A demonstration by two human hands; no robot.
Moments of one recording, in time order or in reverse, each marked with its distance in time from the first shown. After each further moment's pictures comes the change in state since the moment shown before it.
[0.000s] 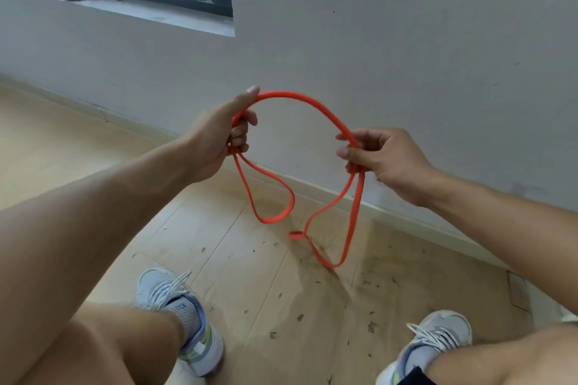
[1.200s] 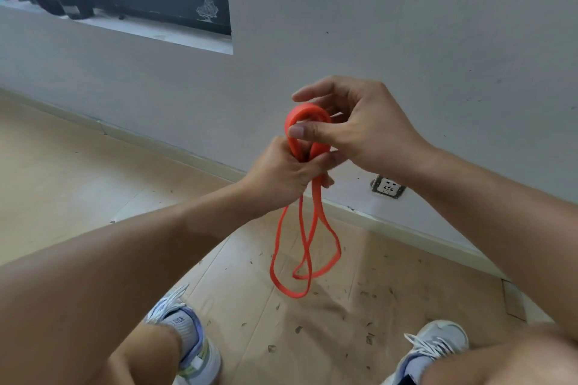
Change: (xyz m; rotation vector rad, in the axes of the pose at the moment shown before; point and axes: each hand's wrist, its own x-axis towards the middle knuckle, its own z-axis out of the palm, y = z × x) left_hand -0.038 0.003 0.082 0.235 -0.220 0.345; right_hand -0.013 -0.094 0.029 -0.315 -0.052 -0.407
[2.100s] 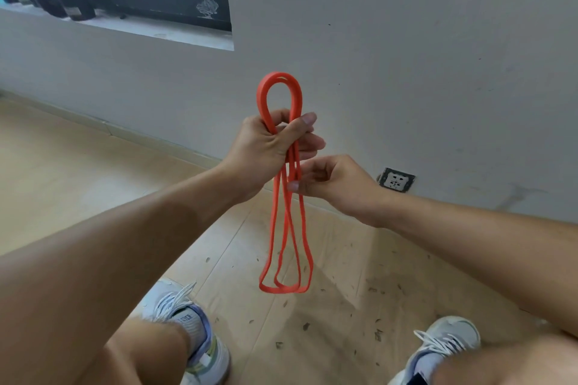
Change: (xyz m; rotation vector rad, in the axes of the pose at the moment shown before) left_hand 0.008 0.001 -0.023 -0.234 0.187 -0.130; right_hand -0.023 0.085 0.058 0.267 -0.202 0.339
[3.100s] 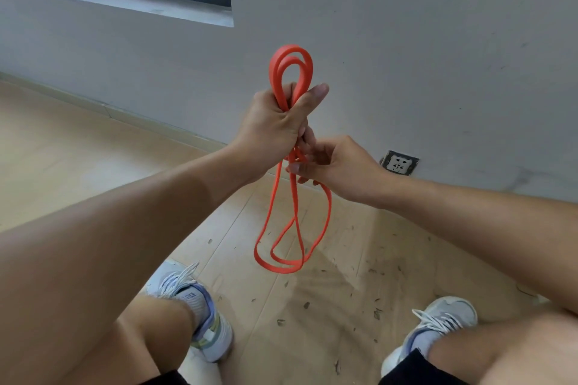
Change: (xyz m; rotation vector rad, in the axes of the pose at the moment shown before) left_hand 0.002 -0.003 0.010 0.199 0.037 0.114; right_hand -0.006 -0.007 0.005 -0.210 0.020 -0.072
